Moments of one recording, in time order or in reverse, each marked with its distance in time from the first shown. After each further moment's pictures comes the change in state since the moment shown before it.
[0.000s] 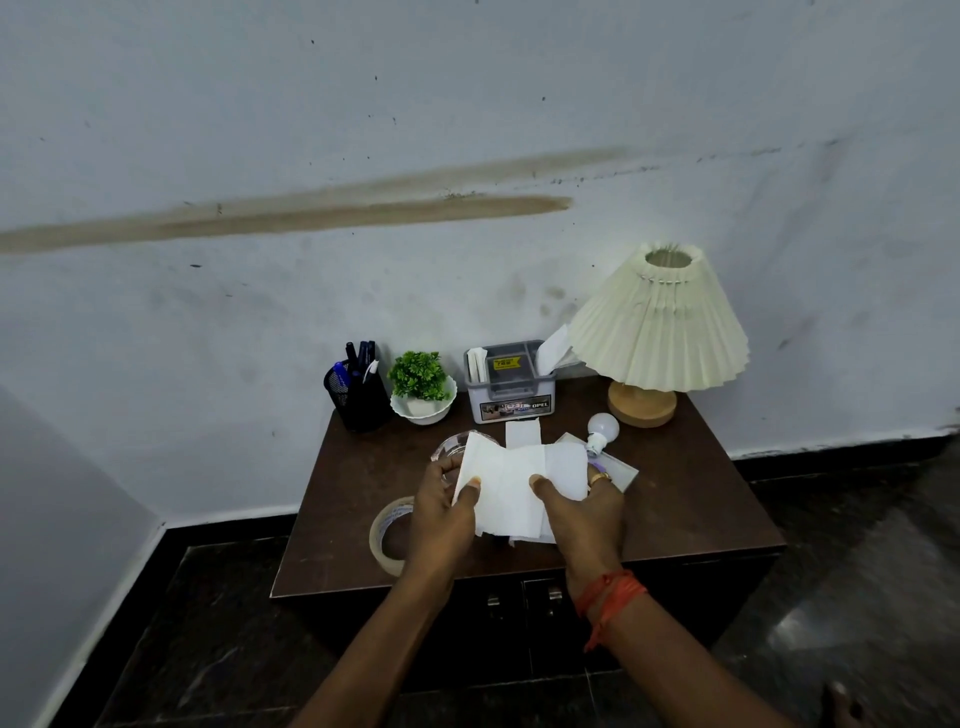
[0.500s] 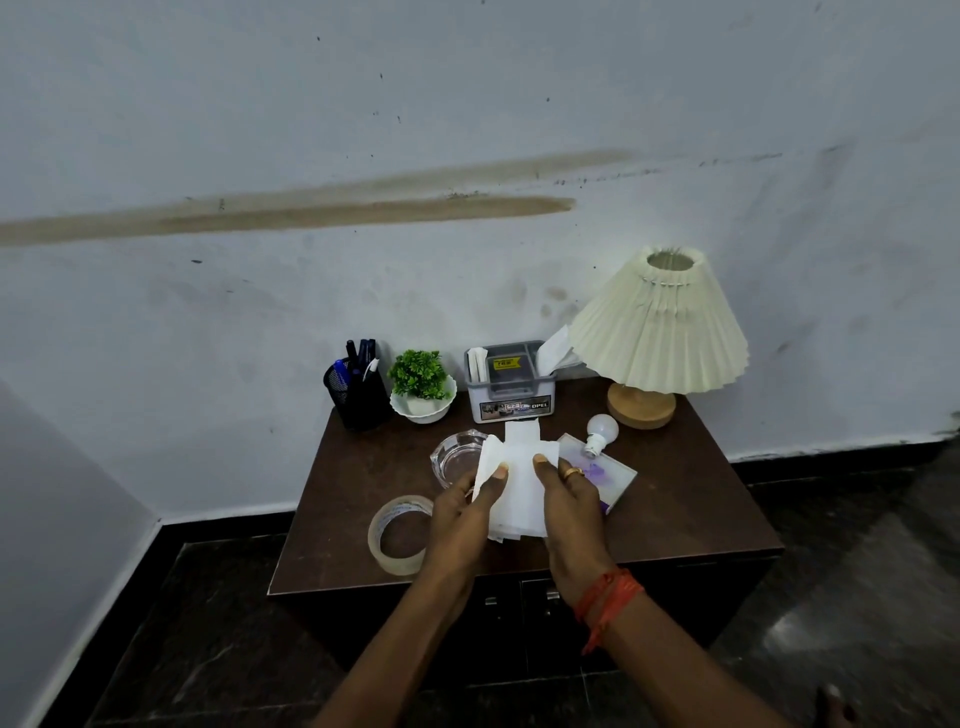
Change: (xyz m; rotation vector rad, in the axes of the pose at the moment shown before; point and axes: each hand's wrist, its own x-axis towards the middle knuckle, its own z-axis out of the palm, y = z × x) left_hand -0.009 0.001 0.017 -0.300 -0.120 -0.169; right_hand -0.004 -0.006 0.015 0.180 -0.147 0.138
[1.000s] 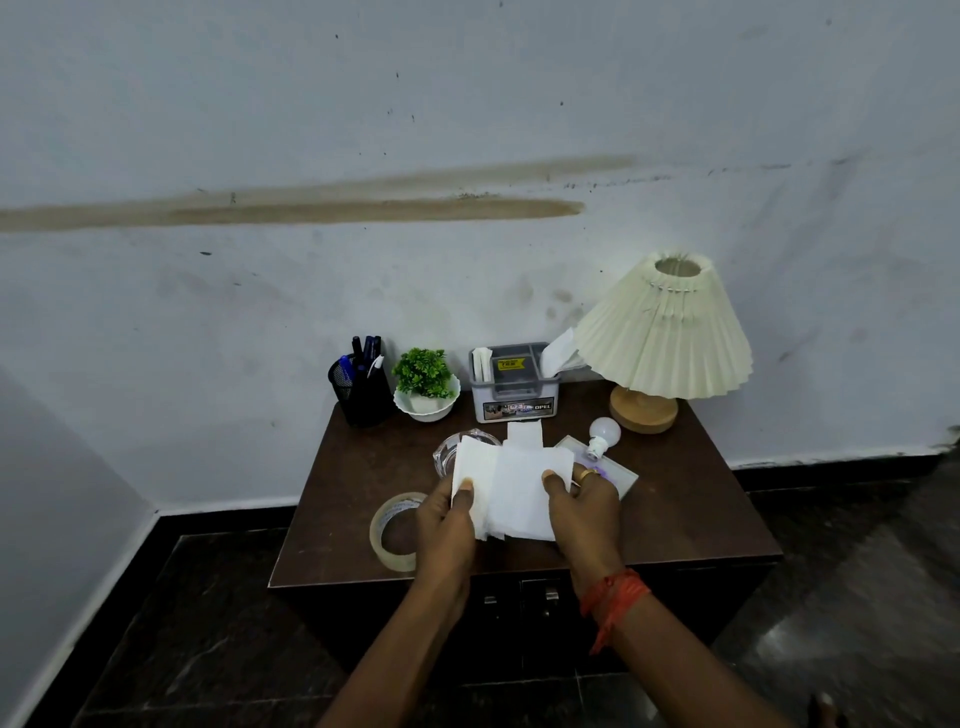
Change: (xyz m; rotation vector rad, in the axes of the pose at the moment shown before) left_hand -0.005 -0.002 -0.009 -0.045 0.203 0.042; right_hand 0.002 -0.001 -0.012 -0.378 0.092 -0.183
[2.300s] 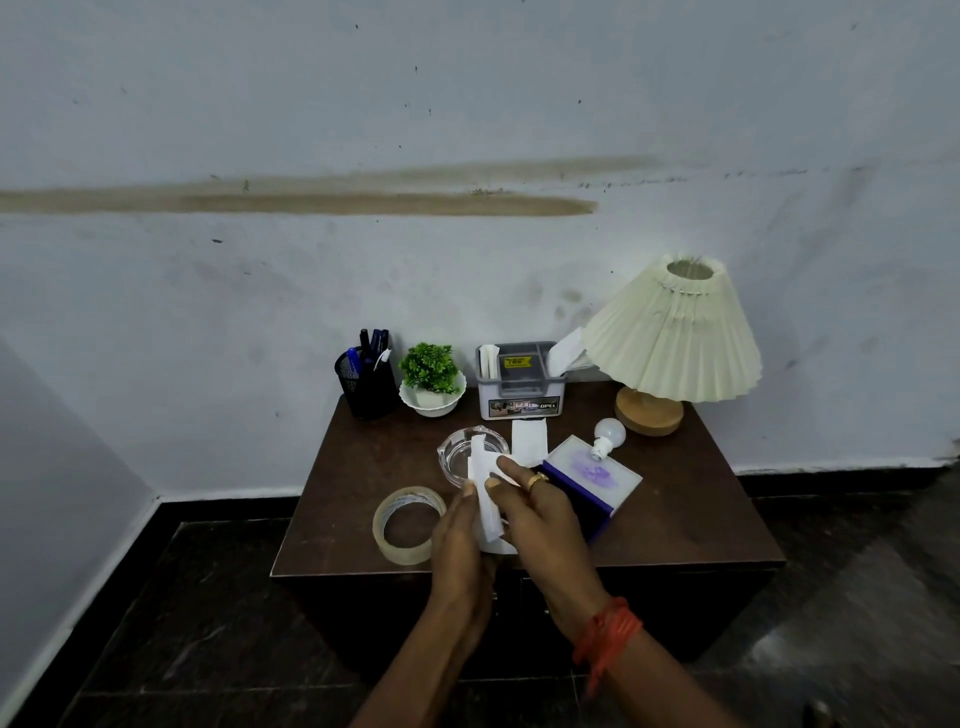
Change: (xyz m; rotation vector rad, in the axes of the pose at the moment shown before) left_hand -0.019 -0.014 -0.002 -0.269 -0.092 -0.145; right_hand -0.043 -0.013 0.016 0.102 -0.390 0.034
